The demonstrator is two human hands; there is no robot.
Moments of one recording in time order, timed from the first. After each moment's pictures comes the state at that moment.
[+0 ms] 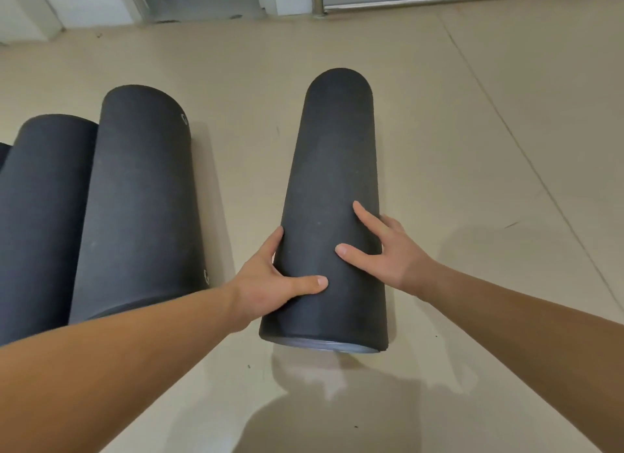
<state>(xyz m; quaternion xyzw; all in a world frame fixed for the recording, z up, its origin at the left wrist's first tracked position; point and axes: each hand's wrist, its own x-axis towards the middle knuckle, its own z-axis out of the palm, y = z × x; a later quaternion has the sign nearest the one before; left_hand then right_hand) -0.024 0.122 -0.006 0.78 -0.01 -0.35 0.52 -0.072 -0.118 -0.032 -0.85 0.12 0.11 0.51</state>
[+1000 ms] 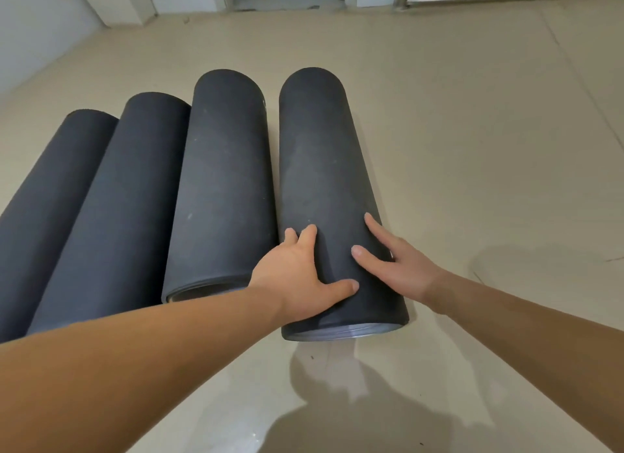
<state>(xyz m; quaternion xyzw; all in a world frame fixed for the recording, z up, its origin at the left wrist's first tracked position) -0.017 0.195 0.011 0.97 -0.10 -0.17 0.14 -0.028 -0.016 -0.042 -0.82 0.07 0.18 0.53</state>
